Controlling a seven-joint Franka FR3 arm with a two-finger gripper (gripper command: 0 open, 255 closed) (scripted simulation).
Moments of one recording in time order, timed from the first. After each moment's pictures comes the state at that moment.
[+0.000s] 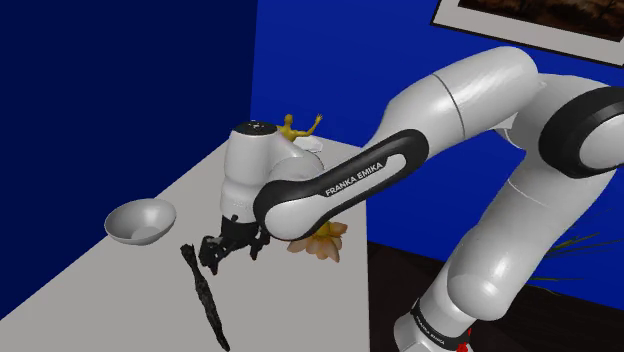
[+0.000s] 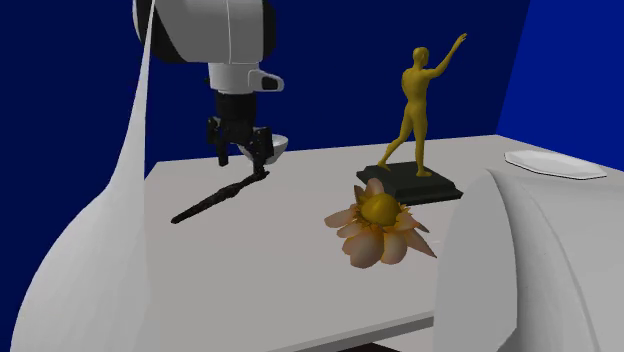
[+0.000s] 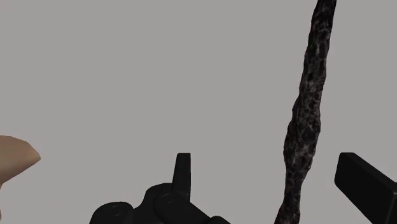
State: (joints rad) arm 0.08 0.01 0.64 -2.29 0.04 2.36 0.83
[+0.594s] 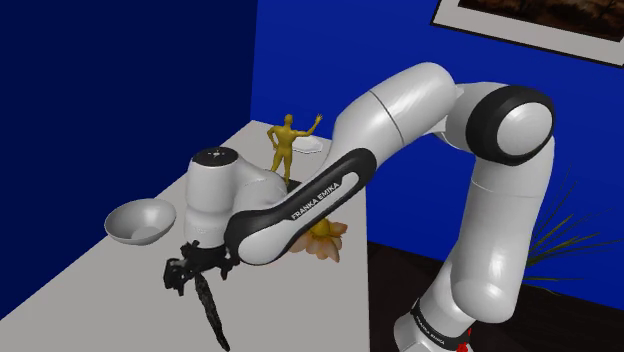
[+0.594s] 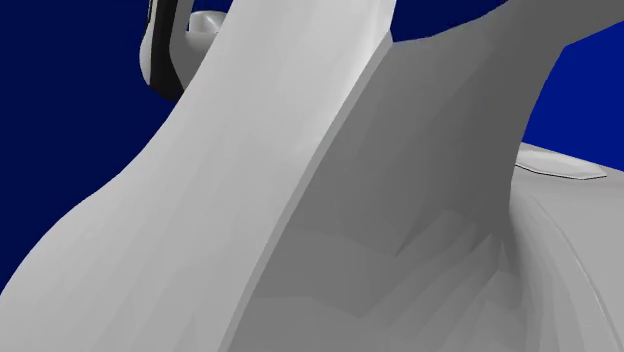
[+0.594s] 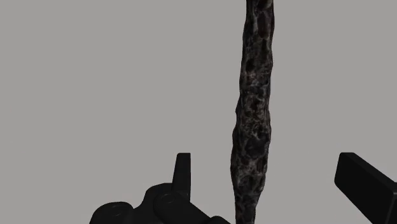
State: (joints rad) arm 0.17 0.29 0.61 -2.12 -0.21 2.44 1.08
